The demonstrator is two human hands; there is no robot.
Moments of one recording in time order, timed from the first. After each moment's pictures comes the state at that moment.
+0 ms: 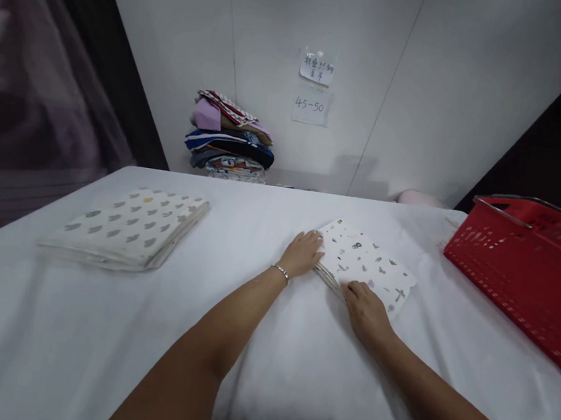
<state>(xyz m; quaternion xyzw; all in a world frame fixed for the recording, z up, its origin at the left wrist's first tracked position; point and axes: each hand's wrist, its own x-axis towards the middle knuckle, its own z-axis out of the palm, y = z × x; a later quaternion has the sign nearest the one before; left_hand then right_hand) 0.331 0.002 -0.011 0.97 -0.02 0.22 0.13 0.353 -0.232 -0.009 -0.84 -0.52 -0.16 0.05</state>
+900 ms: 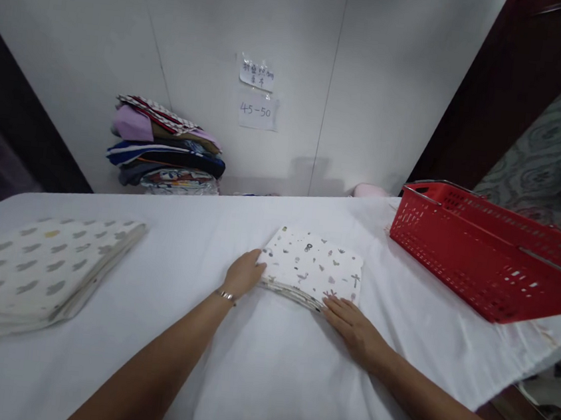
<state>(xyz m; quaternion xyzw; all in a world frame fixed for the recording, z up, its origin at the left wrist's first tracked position) 0.304 0.004 0.005 0.95 0.21 0.09 0.22 0.353 -0.323 -0.023 -0.79 -0.59 -0.08 0.14</state>
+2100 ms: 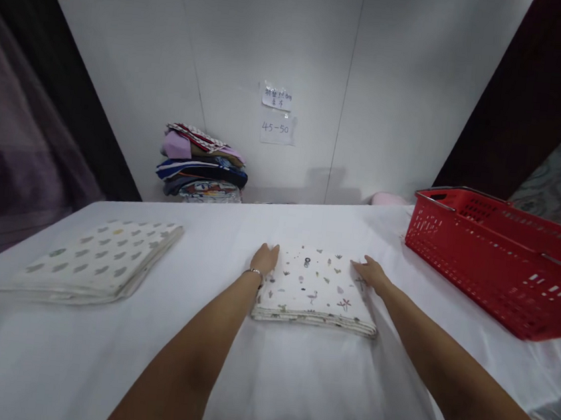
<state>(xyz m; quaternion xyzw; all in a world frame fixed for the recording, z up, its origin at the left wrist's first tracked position) 0.335 0.005 0.018 0.89 0.36 0.06 0.28 0.488 -0.278 -0.010 -0.91 -0.09 0.07 0.41</state>
